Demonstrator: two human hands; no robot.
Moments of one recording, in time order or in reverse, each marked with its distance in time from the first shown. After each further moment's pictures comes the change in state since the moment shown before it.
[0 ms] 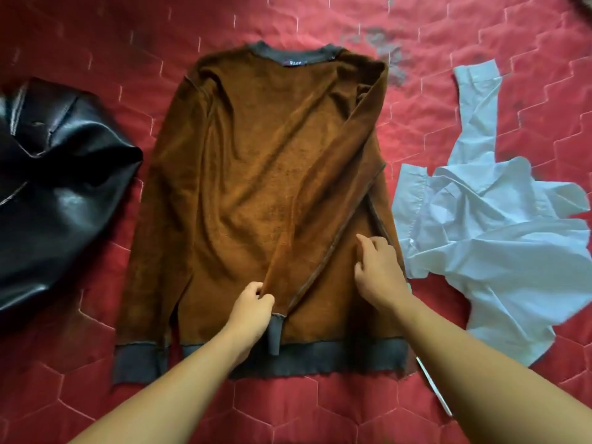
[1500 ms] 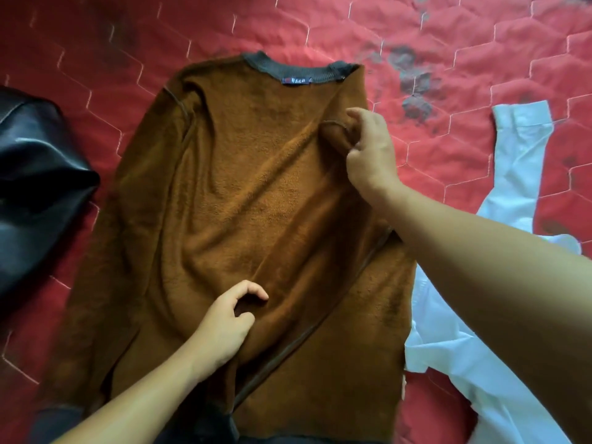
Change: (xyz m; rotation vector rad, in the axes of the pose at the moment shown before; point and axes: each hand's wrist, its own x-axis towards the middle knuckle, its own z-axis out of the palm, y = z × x) left_hand 0.068 0.068 0.006 0.064 -0.043 0.250; right_hand 0.258 -0.087 -0.108 0.374 0.325 -0.318
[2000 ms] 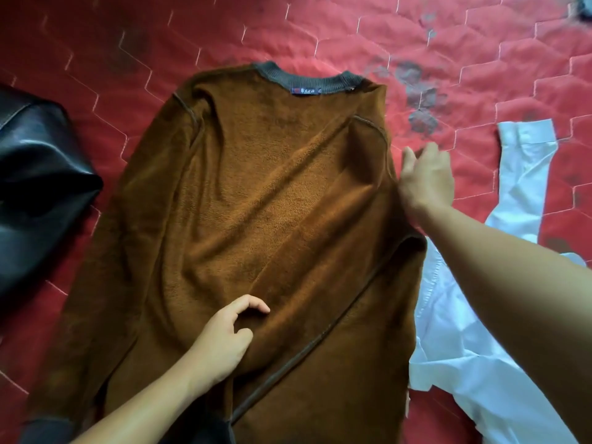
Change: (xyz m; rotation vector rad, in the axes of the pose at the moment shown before) left_hand 0.001 -0.011 -0.003 0.057 -0.043 -0.016; right_hand 0.015 0.064 -0.038 -0.400 0.124 0.281
